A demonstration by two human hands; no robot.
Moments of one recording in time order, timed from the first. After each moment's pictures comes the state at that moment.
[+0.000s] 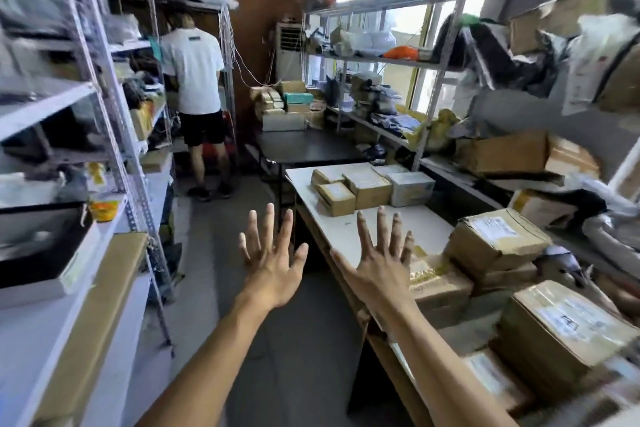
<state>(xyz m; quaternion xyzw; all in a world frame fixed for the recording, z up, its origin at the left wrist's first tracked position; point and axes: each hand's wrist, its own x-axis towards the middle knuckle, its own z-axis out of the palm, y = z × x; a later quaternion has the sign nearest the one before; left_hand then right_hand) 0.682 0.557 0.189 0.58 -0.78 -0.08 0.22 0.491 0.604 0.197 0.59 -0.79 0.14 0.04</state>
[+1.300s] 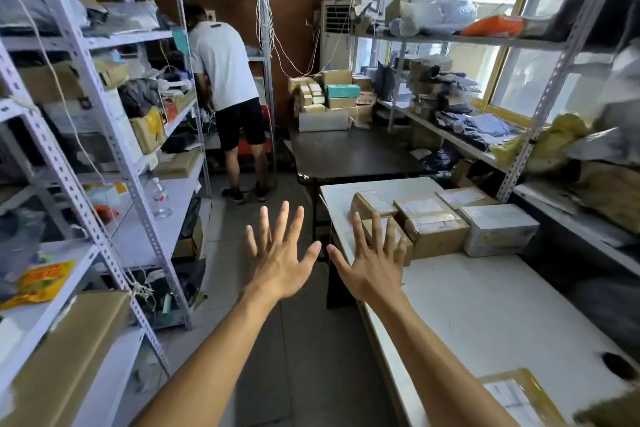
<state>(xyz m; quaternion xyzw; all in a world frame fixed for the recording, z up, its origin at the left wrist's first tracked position) 0.627 0.183 0.168 0.63 -0.75 -0.06 0.19 0.448 0.204 0.161 0.65 -0.74 0.15 -0.03</state>
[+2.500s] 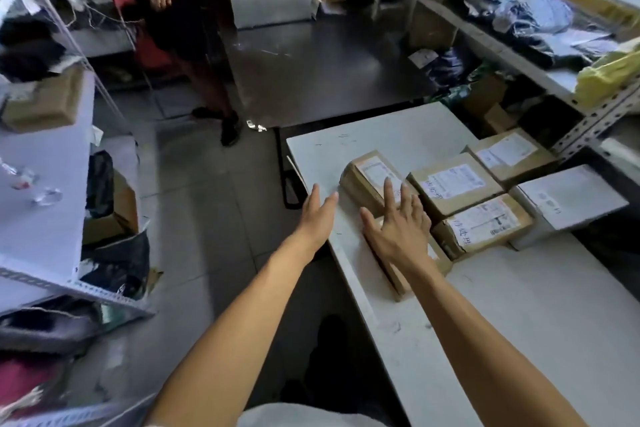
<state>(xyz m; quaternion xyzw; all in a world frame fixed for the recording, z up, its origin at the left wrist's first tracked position) 0.499 -0.217 0.062 0.56 -0.51 -0.62 0.19 0.343 -0.155 0.046 0.52 -0.83 0.10 -0.15</state>
